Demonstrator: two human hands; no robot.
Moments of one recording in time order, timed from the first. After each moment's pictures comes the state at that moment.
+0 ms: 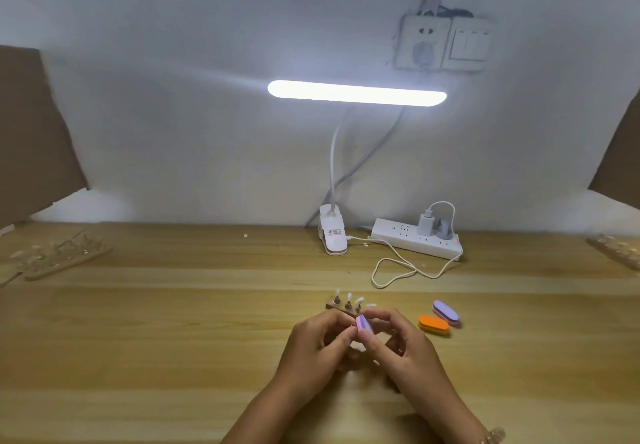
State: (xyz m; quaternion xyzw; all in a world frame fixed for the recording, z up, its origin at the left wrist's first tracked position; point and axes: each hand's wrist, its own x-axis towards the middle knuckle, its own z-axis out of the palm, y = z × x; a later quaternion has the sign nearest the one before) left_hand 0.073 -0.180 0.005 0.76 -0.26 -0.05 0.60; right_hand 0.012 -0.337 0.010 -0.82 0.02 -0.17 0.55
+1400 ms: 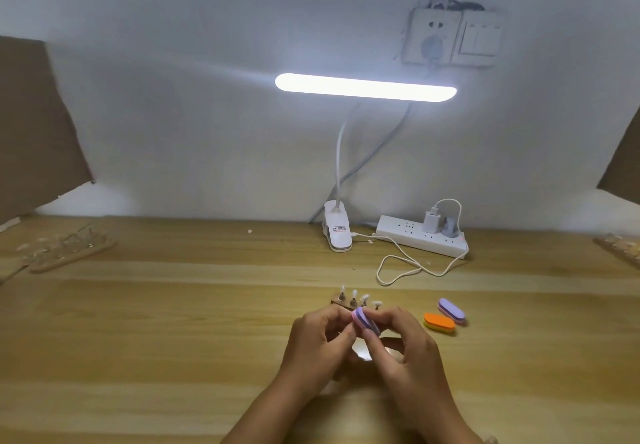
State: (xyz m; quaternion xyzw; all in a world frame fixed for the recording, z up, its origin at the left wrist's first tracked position) left_hand 0.071 -0.179 0.008 0.76 -0.23 -0.01 0.61; right_hand 0.009 -0.318 0.006 -0.82 -0.01 -0.29 0.49
